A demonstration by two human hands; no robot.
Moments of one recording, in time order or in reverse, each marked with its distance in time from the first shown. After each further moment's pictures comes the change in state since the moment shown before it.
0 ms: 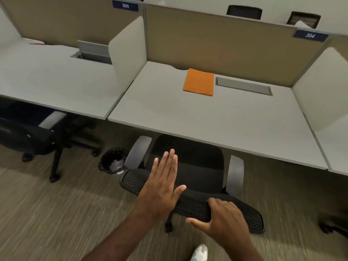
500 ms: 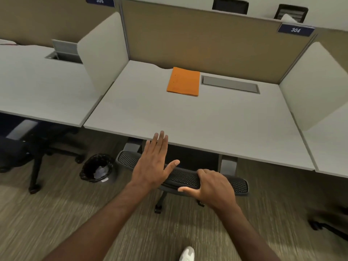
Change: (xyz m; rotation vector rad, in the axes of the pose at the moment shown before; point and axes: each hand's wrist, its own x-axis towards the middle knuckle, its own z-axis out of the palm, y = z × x) left_hand 0.149 -0.003 0.041 0.042 -0.108 -0.052; right_hand 0.122 0.086 -0.016 0.008 0.111 -0.052
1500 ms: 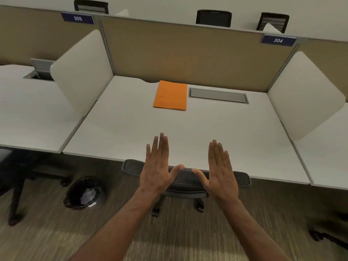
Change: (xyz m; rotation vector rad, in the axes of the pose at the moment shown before) left_hand 0.123 0.045 0.006 -0.120 0.089 0.004; right_hand 0.101 0.106 -0.008 0.011 0.220 0.079
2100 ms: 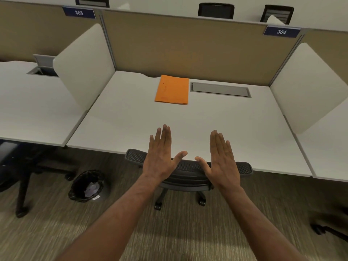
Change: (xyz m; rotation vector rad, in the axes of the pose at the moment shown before) left_hand 0.005 0.001 0.003 0.031 -0.053 -0.037; right_hand 0.001 0.002 -0.001 0.019 -0.011 -0.002
